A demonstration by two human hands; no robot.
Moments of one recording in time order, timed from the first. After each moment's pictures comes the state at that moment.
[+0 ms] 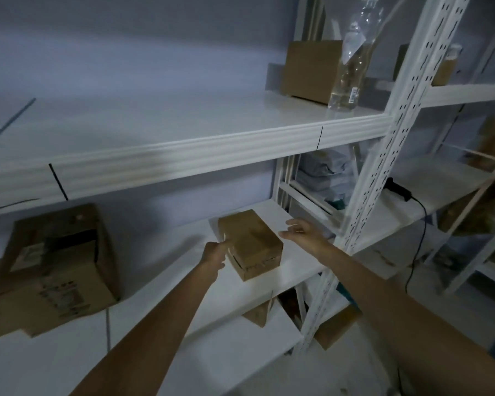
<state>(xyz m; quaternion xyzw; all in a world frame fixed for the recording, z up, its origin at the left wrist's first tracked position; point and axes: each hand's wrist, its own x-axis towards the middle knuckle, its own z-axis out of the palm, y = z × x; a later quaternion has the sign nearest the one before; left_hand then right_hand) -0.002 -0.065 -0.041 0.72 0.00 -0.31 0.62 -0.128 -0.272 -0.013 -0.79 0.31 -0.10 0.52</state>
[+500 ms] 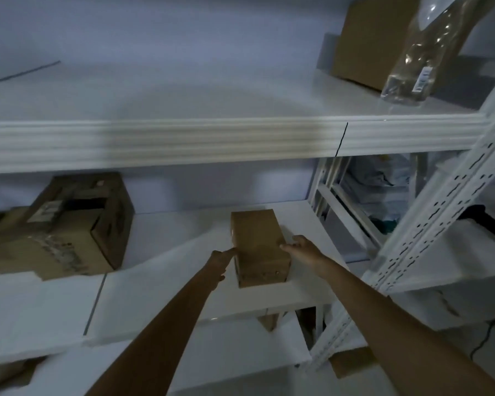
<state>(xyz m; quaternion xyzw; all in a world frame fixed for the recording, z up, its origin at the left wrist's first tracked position) 0.004 -0.123 -0.094 0.73 0.15 -0.30 0.59 -0.045 -0.354 -0.080 -0.83 0.26 0.12 0.48</state>
